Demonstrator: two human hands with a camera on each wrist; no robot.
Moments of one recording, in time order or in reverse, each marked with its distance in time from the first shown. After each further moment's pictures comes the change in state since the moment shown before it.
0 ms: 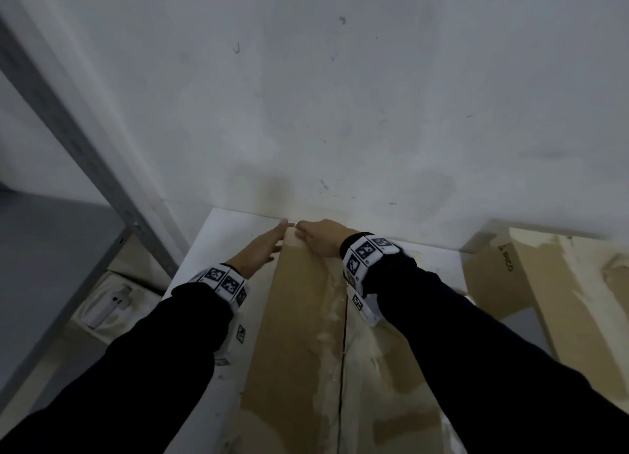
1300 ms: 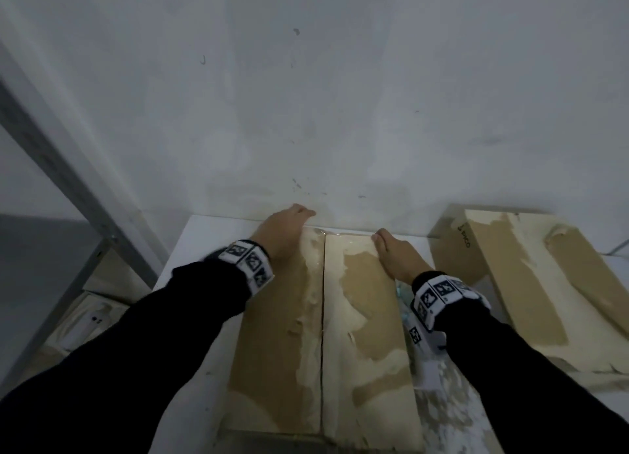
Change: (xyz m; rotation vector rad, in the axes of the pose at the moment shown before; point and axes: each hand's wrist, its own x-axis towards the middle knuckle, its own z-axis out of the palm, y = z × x) left_hand 0.014 0.040 0.048 1.046 0.025 0.548; right_hand -0.109 0.125 0.048 0.389 0.435 0.335
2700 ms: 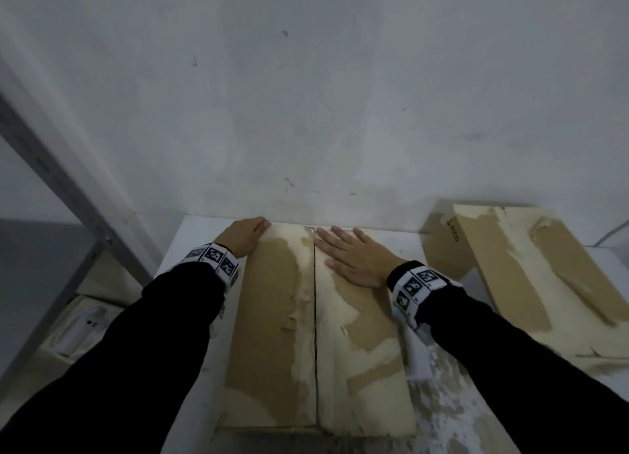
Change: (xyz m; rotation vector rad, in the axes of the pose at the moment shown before) left_hand -0.030 -0.036 -0.011 -0.214 -0.100 -0.334; right_hand -0.016 -0.036 0.010 -0.690 -0.277 -0.499
